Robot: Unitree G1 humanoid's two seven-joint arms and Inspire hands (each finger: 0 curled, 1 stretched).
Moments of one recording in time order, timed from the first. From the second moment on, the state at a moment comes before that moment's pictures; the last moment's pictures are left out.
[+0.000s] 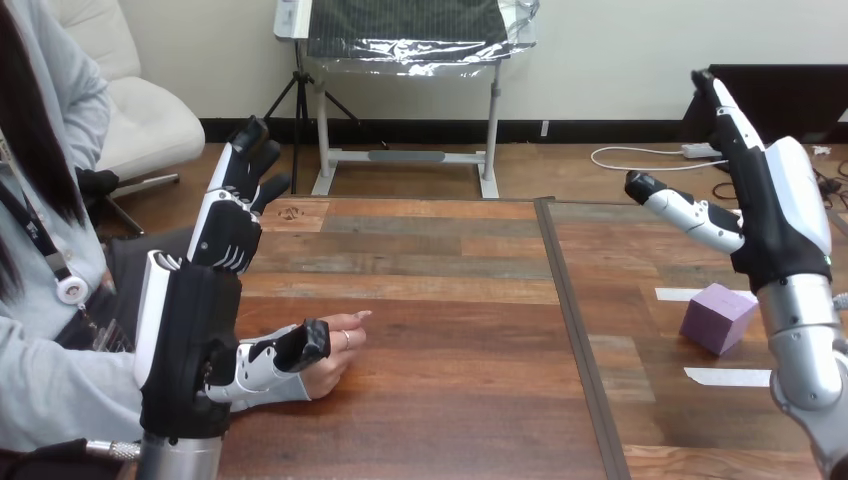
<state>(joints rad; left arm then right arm) -0.05 0.14 0.06 0.51 -0.10 -1.20 -0.19 -0.56 -0.49 -0.02 1.08 -0.44 -0.78 -0.36</state>
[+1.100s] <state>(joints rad) -0.04 0.14 0.06 0.51 -0.11 -1.20 -0.19 -0.69 -0.54 0.08 1.29 -0.48 -0.55 -0.38</state>
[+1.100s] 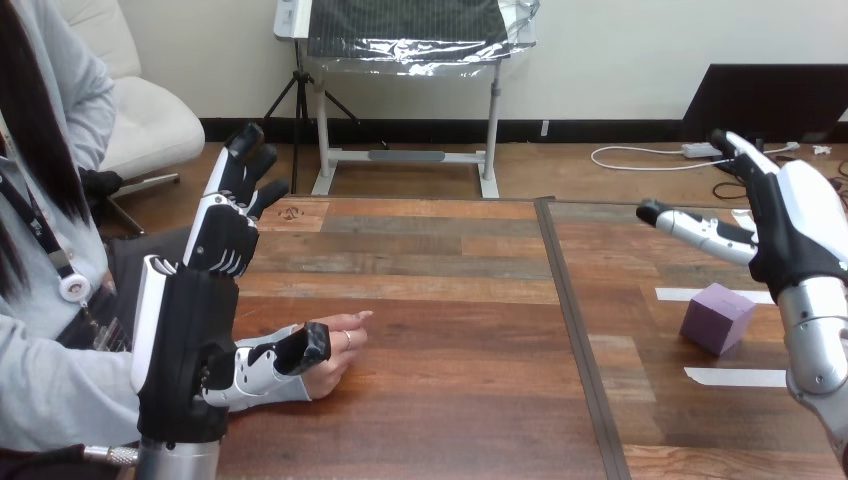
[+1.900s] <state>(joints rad) -0.04 0.14 0.05 0.51 -0.14 -1.23 -0.22 -0.69 -0.54 0.12 1.33 -0.49 -0.44 -0.35</state>
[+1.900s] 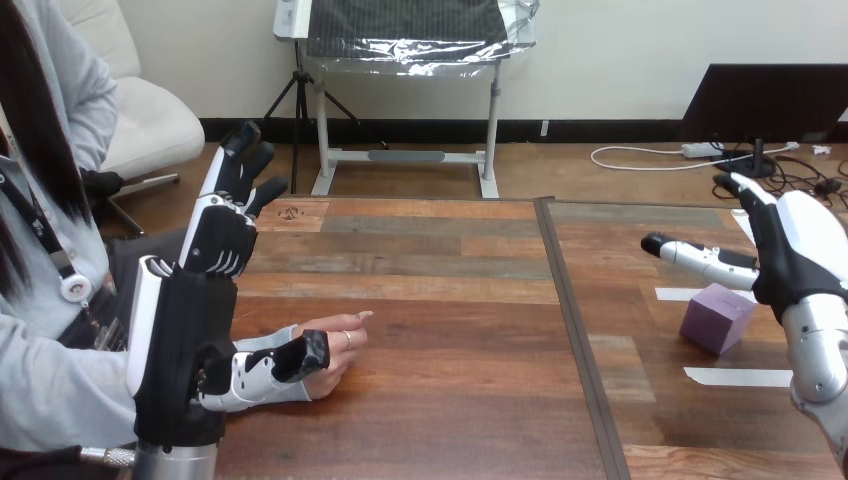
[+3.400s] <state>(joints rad) 0.05 0.15 -0.02 0.39 -0.31 -1.21 -0.33 -0.69 -0.53 0.19 1.36 -0.50 -0.26 -0.26</state>
